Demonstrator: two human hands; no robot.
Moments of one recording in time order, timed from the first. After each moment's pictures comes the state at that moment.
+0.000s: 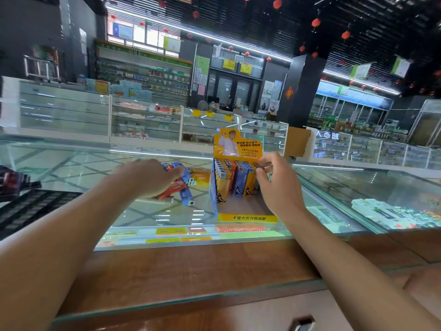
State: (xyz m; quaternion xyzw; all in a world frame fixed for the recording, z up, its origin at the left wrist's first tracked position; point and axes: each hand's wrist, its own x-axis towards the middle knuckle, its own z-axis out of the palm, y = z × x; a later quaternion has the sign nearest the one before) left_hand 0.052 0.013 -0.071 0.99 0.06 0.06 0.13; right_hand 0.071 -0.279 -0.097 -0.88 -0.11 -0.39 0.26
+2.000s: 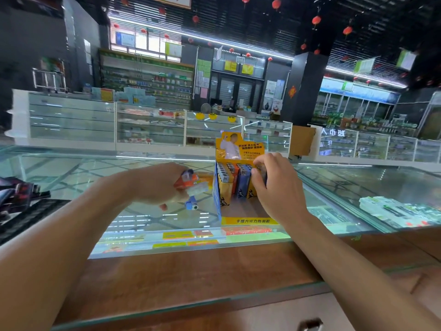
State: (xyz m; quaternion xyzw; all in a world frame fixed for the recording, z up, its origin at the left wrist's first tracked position) left_hand 0.036 0.014 -0.053 0.95 -0.20 -0.02 0.23; right_hand 0.058 -0.271 -0.095 -0.87 -0.17 -0.44 0.15
